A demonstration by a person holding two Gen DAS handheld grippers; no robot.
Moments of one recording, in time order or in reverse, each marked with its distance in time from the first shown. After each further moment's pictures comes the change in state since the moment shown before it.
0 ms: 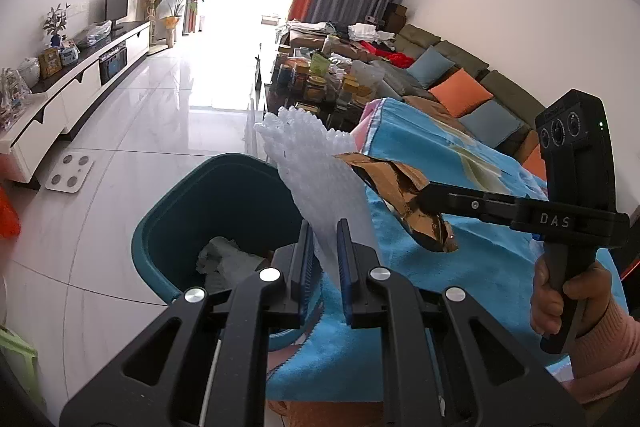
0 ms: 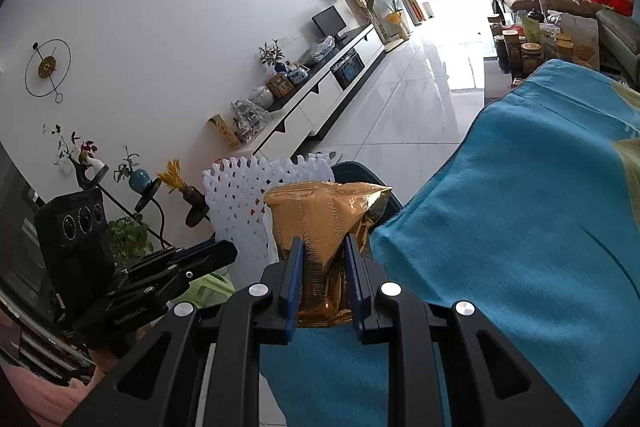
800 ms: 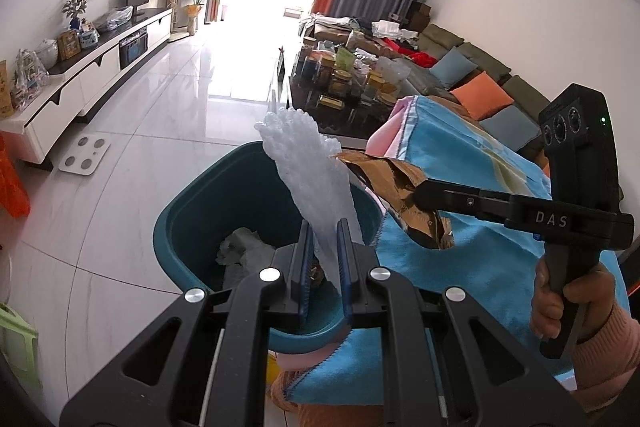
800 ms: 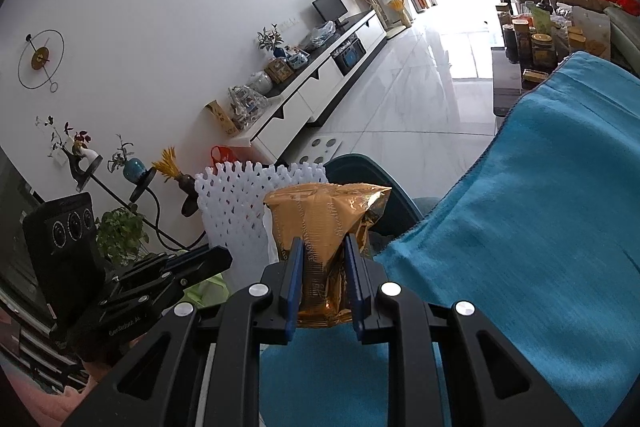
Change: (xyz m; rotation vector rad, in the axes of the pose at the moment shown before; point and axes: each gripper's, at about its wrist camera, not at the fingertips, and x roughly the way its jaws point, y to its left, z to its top) left arm 0.016 0.020 -0.002 -0.060 0.025 0.062; right arm 0.042 0.005 0.015 -0.004 0.056 -0.008
